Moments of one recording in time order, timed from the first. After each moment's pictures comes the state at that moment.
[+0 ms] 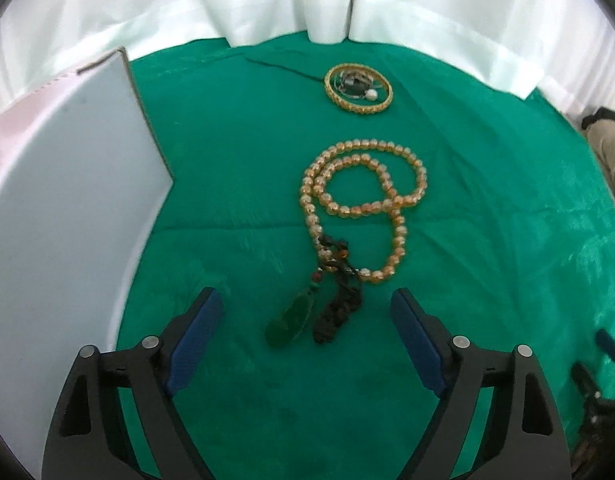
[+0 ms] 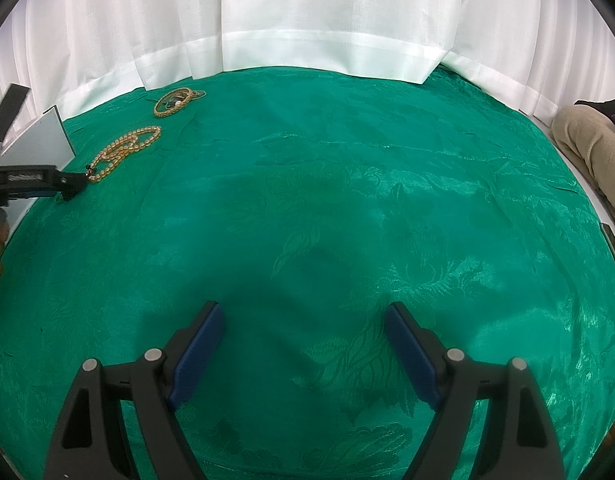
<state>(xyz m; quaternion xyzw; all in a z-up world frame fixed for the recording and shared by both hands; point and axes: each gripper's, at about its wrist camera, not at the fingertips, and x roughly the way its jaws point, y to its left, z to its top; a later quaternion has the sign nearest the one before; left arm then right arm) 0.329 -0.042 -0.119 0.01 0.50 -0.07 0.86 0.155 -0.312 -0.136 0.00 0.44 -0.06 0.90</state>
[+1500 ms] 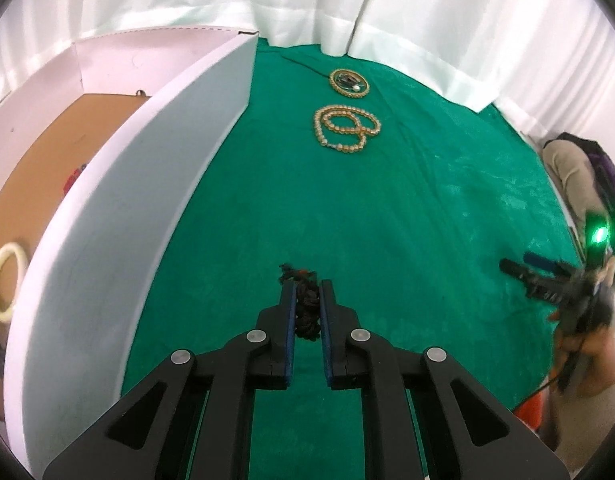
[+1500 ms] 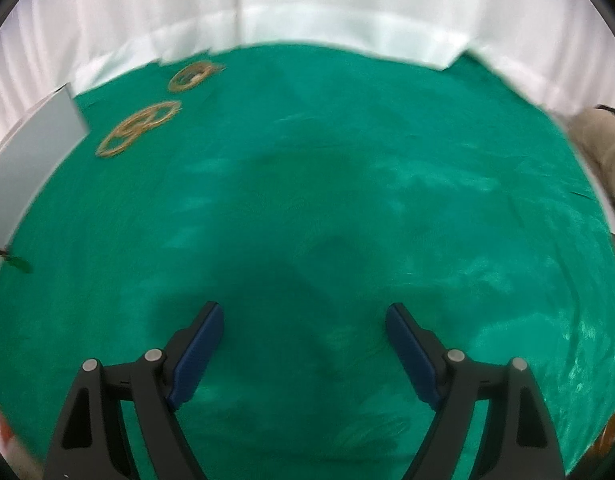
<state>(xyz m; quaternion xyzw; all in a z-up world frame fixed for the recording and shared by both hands) 0.154 0.019 -0.065 -0.08 0.49 -0.09 0.87 0.169 -0.299 -0.119 -0.01 0.51 0.00 0.86</state>
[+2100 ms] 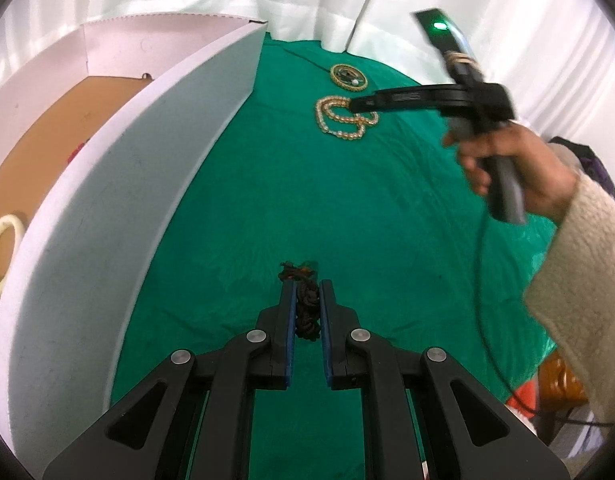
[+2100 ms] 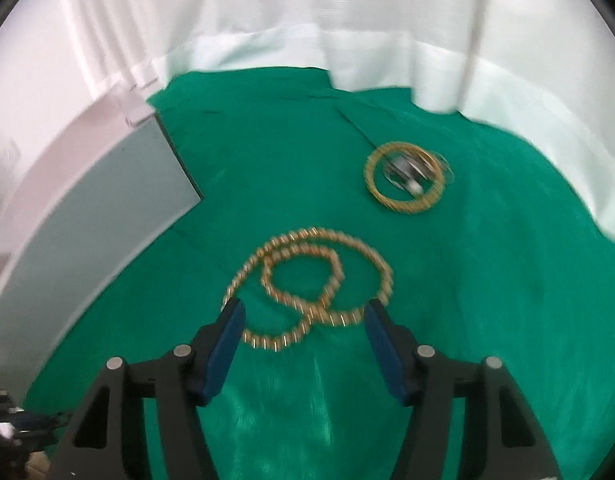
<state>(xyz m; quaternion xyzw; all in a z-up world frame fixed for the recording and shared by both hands) 0.145 0.026 -0.074 -0.10 0.49 -0.10 0.86 0.362 -0.141 -0.109 -0.11 0.49 0.22 0.83</state>
